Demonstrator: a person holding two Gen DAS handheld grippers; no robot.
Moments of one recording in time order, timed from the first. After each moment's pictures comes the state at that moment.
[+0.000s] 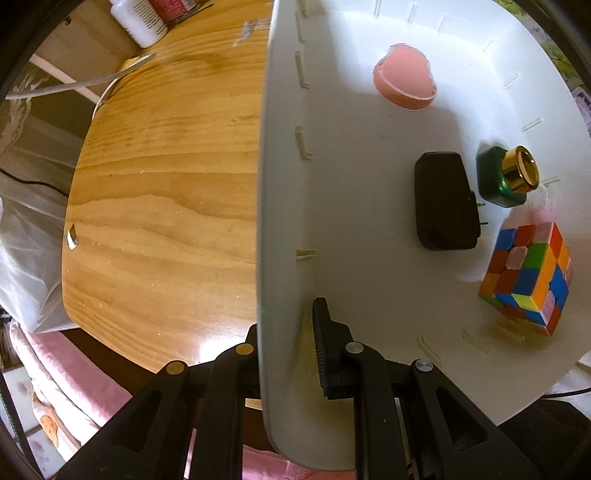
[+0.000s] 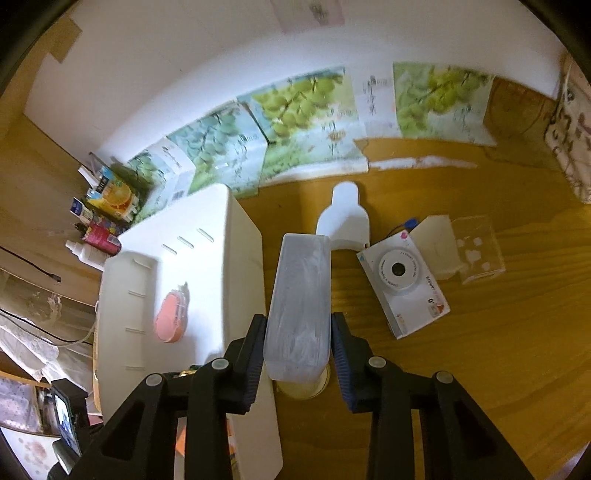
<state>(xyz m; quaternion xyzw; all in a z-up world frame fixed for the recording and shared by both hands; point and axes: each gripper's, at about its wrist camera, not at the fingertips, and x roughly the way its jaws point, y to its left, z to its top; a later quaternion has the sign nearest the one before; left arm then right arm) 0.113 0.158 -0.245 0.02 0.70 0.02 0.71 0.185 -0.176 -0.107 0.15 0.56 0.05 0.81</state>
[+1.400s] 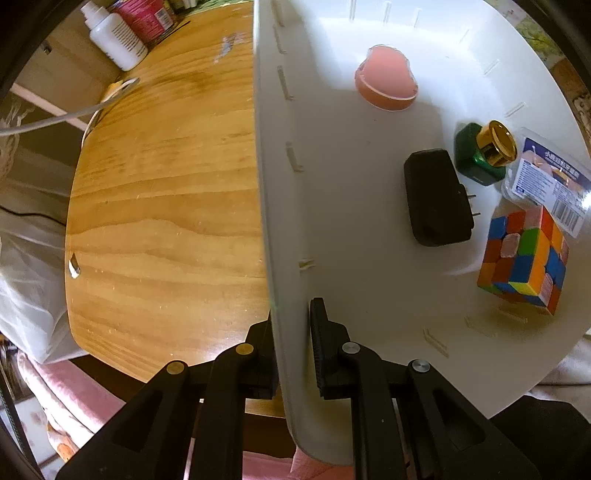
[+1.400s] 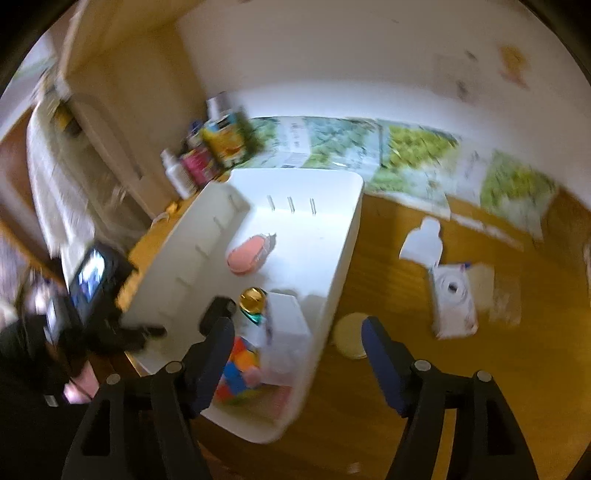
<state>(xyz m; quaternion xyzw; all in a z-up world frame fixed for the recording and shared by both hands) 0.123 0.160 -0.234 0.05 0.69 -0.02 0.72 0.105 -0.123 -0.068 -0.02 0.48 0.23 0.84</state>
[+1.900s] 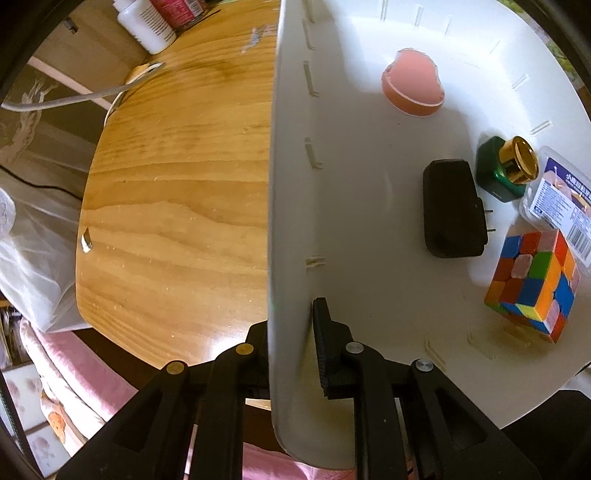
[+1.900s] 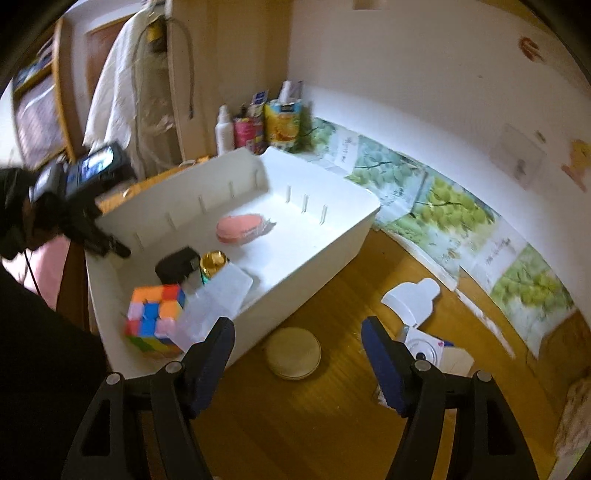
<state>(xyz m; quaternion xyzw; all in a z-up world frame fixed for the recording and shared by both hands) 0.118 0.157 -0.238 0.04 0.70 0.04 0.71 0.116 -0.150 -0.110 -0.19 0.38 0.35 0.83</state>
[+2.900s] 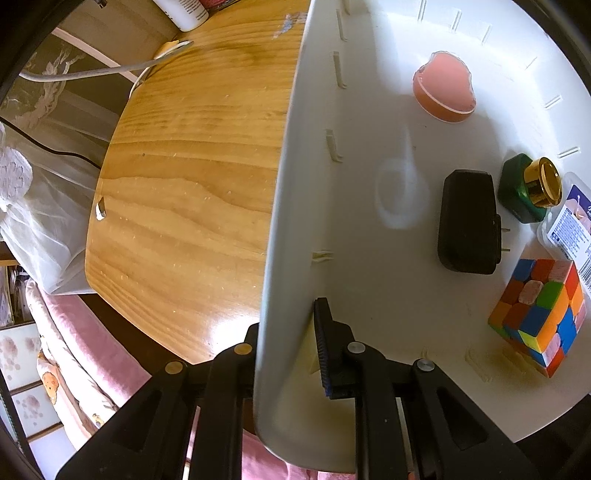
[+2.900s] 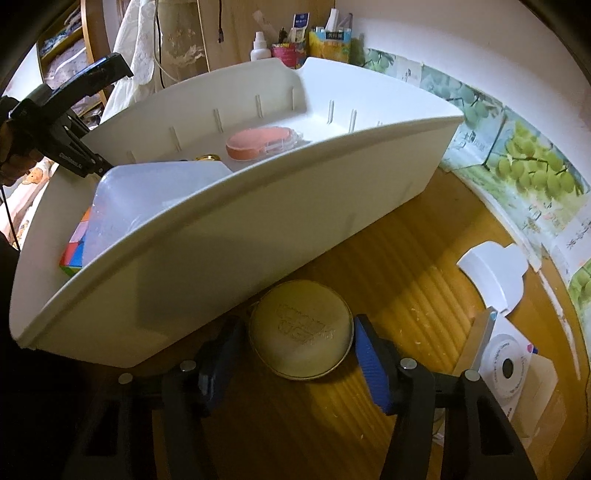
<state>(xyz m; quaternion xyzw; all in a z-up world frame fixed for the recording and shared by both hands) 0.127 0.156 -0.251 0.02 0.71 0.11 0.69 0.152 -0.130 -0.200 -0.22 0.44 0.42 0.76</state>
